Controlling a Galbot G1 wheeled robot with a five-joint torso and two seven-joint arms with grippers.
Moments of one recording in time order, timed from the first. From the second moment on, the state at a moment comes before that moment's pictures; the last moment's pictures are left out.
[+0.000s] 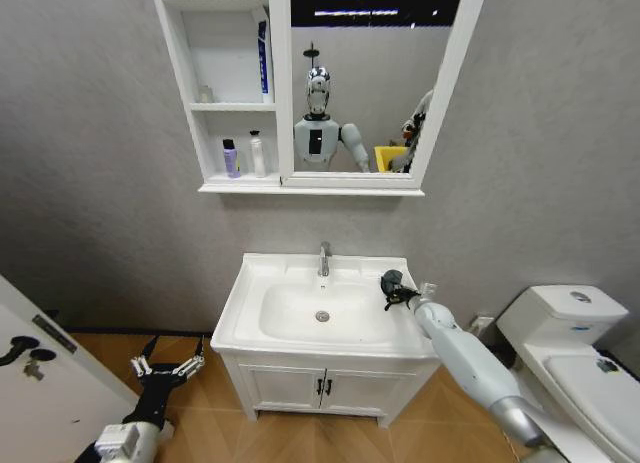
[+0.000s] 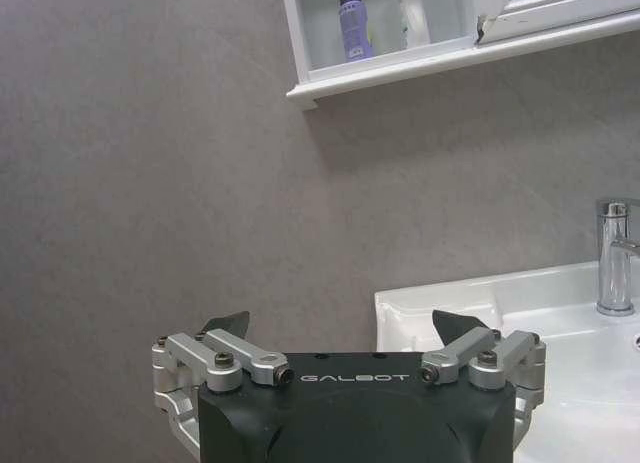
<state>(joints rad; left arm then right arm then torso) 1.78 -1.25 -0.74 -2.26 -0.21 -0.03 -0.10 -0.51 1.02 0.11 0.99 0.88 -0.21 0.08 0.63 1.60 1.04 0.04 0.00</state>
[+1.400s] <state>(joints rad) 1.78 -1.25 -0.74 -2.26 -0.21 -0.03 -0.10 -1.65 1.17 0.74 2.06 0.53 0.04 0.09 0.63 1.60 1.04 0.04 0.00</state>
